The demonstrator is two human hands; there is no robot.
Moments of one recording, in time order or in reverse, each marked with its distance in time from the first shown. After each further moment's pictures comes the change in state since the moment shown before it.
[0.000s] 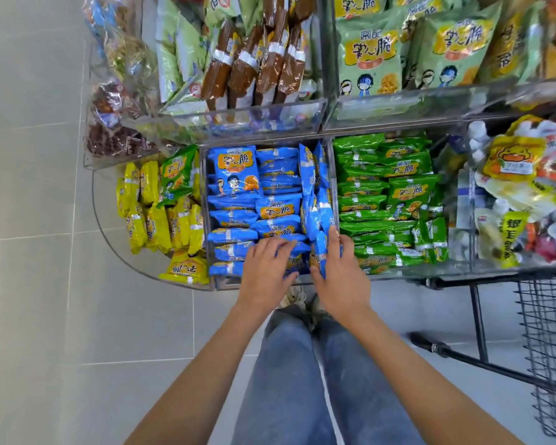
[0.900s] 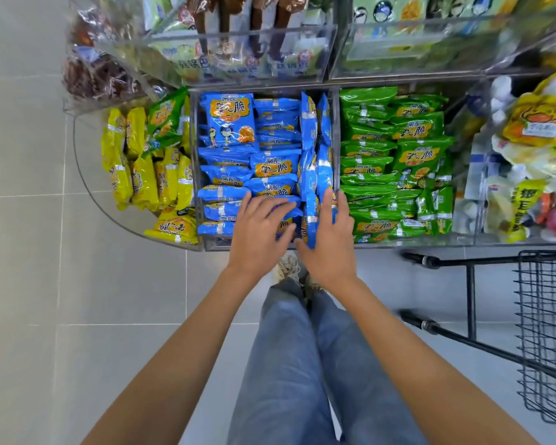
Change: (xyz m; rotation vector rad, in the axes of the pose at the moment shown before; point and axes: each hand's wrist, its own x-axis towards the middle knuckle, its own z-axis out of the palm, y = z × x) left_hand -0.008 0.010 0.006 -0.138 0.304 0.006; right_hand -0.001 0.011 0.029 0.134 0.065 -0.078
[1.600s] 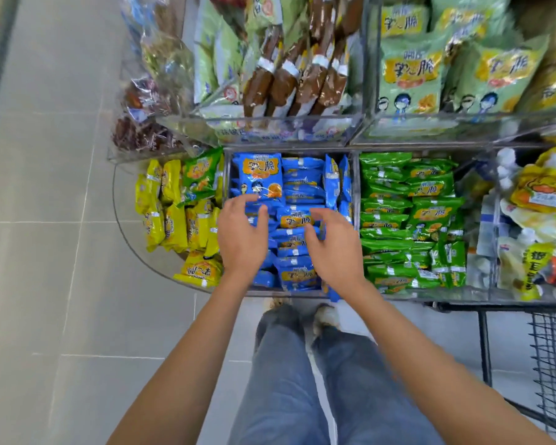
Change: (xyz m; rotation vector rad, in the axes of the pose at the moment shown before) left_hand 0.063 -0.032 -0.054 -0.266 0.240 -0.541; right_hand 0.052 -0.066 -0.043 0.199 0.064 -0.079
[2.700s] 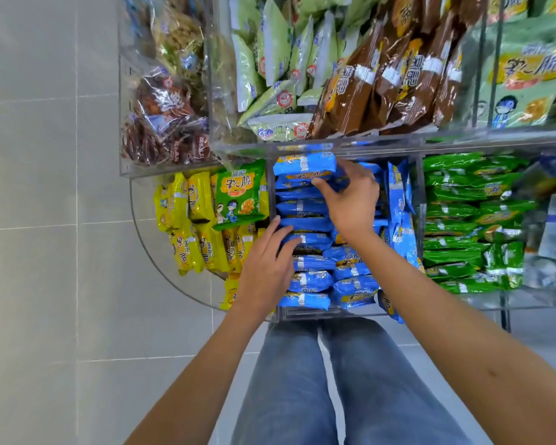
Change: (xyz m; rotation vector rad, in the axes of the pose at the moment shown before) left_hand 0.044 -0.090 -0.027 0.321 -0.332 0.708; right_hand 0.121 -0.045 0.075 0.054 0.286 0.063
